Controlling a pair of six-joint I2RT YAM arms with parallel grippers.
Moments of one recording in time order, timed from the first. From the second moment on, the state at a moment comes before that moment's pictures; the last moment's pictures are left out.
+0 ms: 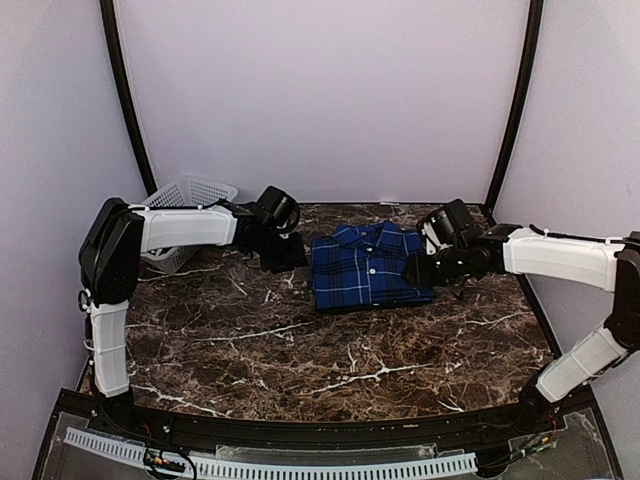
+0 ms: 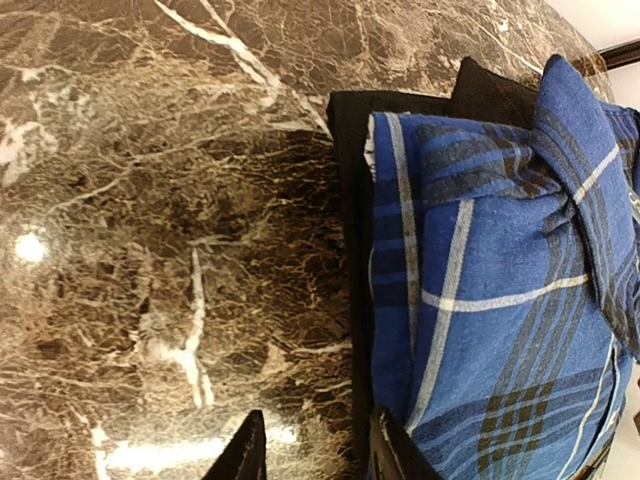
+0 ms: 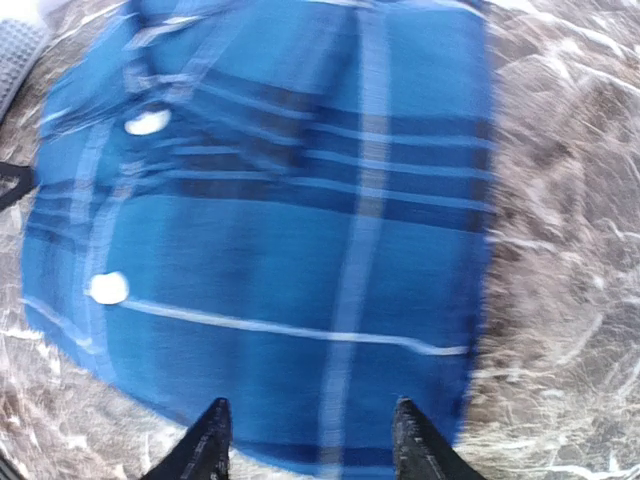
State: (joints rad) left arm -0.67 2.06 1.56 -0.47 0.04 -0.76; right arm 0.57 1.44 0.95 -0.43 0.03 0.46
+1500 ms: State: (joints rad) left arm -0.56 1.57 1.30 -0.48 -0.02 -0.73; right arm 0.83 1.80 1.02 -0.31 0.17 0.58
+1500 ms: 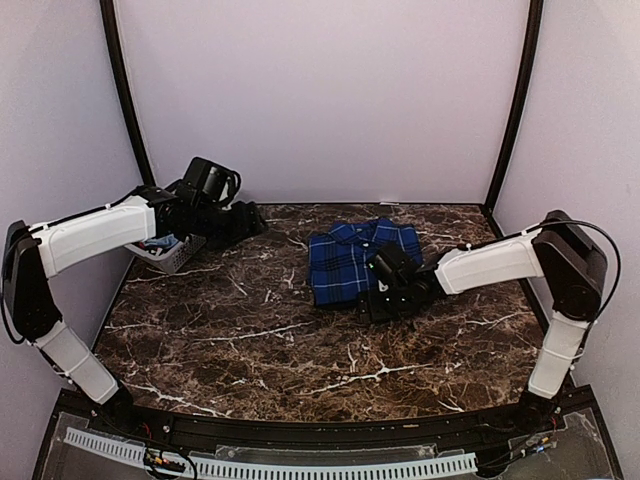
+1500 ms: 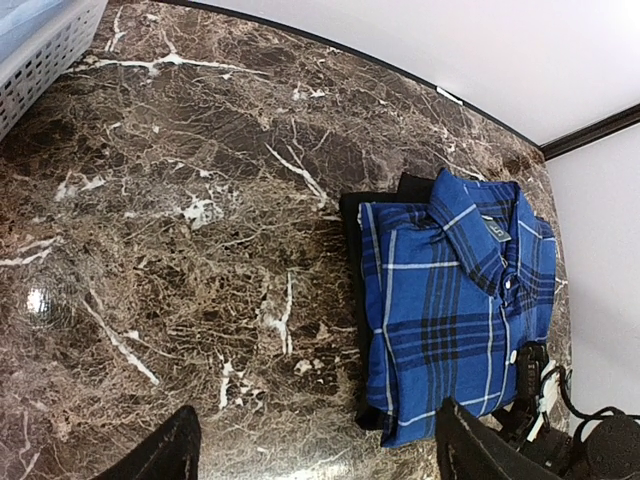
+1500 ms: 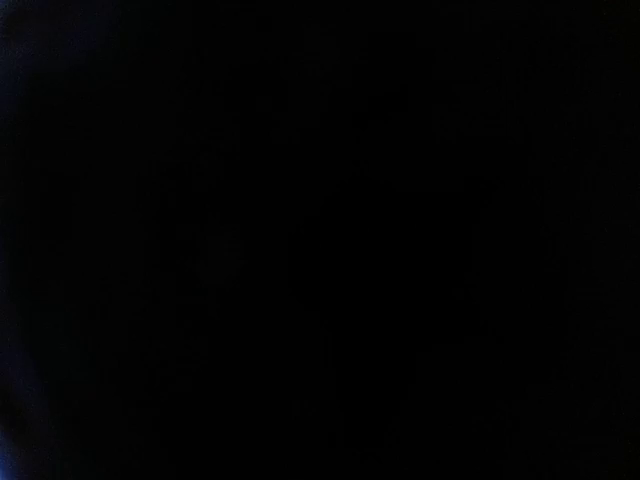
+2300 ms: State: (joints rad) left arm -0.53 1.52 1.25 -0.49 -0.02 -0.73; right arm 0.72 2.29 1.72 -0.35 0.08 0.47
